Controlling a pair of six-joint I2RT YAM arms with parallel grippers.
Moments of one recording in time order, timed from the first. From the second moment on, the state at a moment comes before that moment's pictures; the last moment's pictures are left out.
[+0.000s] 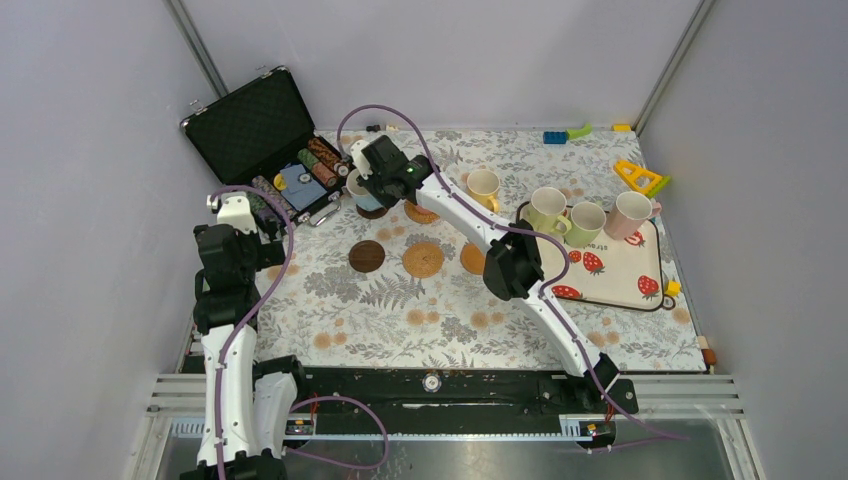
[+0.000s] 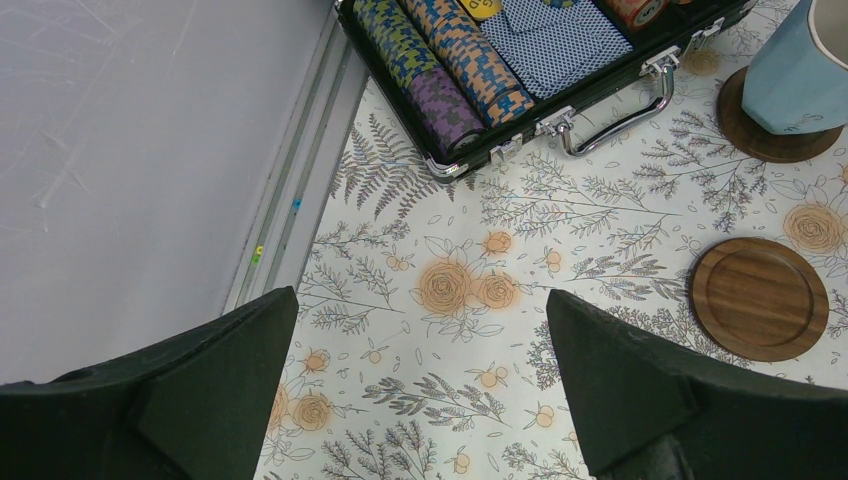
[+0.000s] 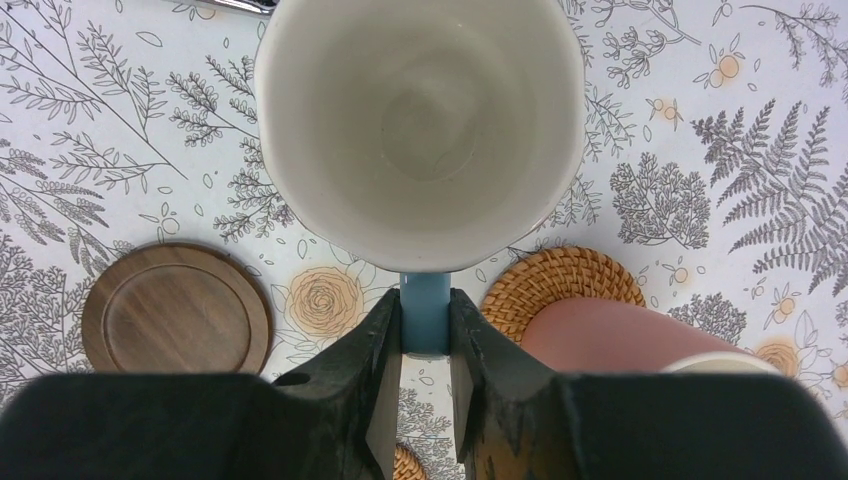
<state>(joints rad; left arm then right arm) 0.23 0.69 0.71 -0.44 -0.06 0.10 0.81 2.59 2.59 -0.83 0.06 -0.18</state>
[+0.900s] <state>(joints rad) 0.23 0.69 0.71 -0.44 -0.06 0.10 0.81 2.57 2.58 -0.85 0.08 -0.14</state>
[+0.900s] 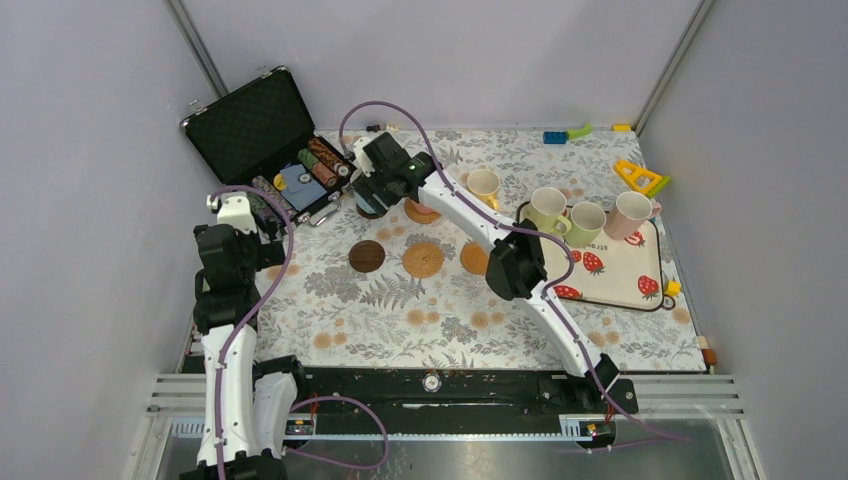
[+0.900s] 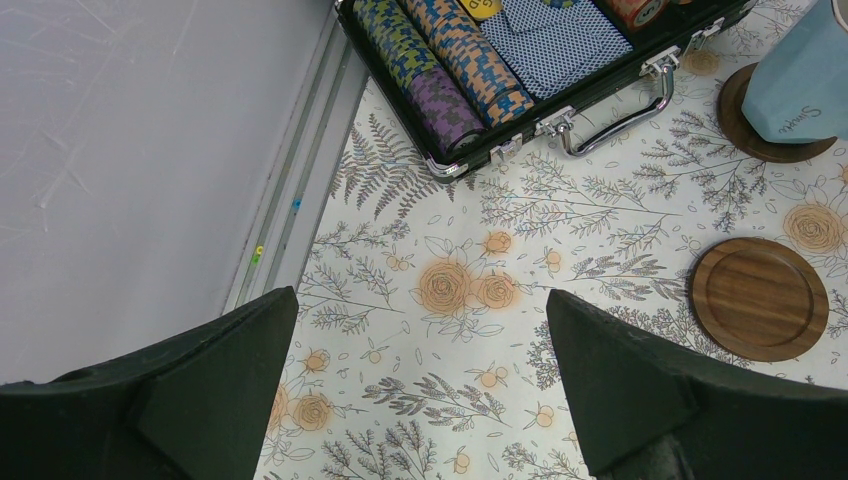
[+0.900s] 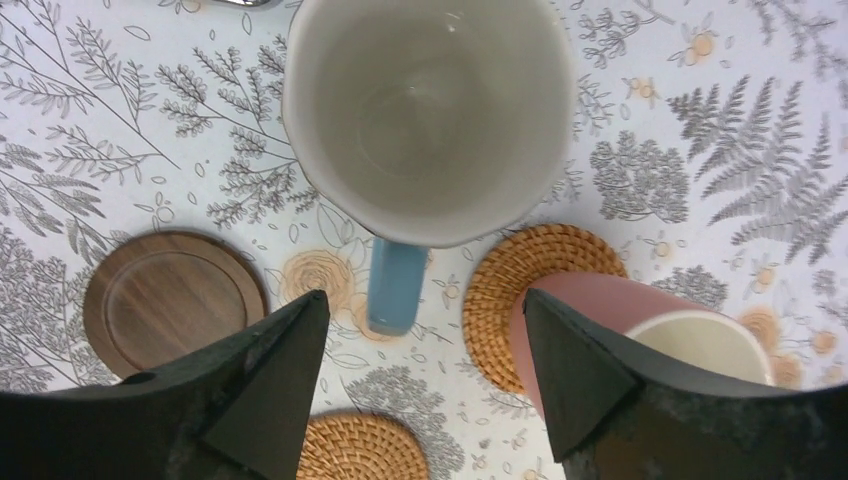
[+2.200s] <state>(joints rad) 0.23 0.63 0.71 -0.45 0.02 0.10 0.10 1.68 1.50 -0.89 -0.09 -0.30</state>
